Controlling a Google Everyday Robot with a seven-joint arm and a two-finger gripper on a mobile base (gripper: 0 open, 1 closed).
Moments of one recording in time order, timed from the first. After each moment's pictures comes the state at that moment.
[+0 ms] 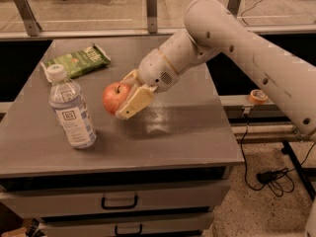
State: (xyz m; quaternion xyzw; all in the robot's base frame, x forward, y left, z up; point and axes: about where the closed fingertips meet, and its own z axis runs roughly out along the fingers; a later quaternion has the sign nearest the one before) arm 0.529 0.075 0.877 -0.69 0.57 0.37 0.26
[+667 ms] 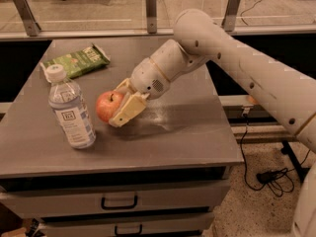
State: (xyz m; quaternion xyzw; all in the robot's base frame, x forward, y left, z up) arm 0.523 0.094 0.856 -0.69 0.56 0.39 0.24
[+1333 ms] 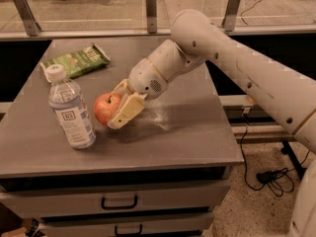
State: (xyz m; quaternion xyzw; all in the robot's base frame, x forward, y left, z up) arm 0.521 0.097 0.855 -0.69 0.56 0.39 0.23
